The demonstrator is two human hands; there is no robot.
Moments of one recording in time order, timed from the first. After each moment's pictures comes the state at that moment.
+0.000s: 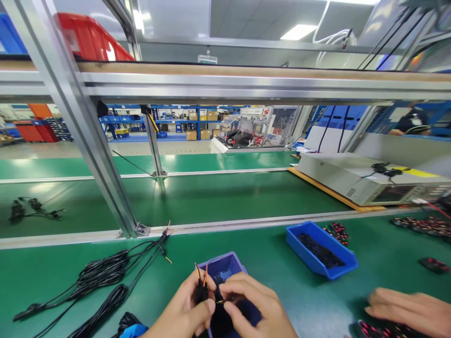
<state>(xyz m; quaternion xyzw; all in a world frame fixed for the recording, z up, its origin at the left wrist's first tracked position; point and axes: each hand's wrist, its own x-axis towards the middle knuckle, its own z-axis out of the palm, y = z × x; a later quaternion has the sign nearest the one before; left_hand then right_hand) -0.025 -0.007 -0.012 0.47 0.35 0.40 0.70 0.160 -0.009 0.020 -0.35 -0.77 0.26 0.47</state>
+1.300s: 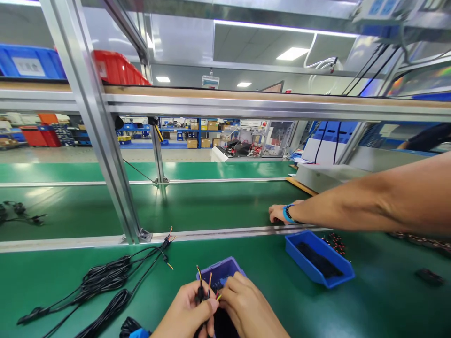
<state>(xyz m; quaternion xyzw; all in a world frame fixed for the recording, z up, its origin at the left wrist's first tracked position) -0.016 0.000 -0.036 0.42 0.40 0.43 0.69 0.152 0.007 -0.010 -0.43 -0.88 0.04 0.20</state>
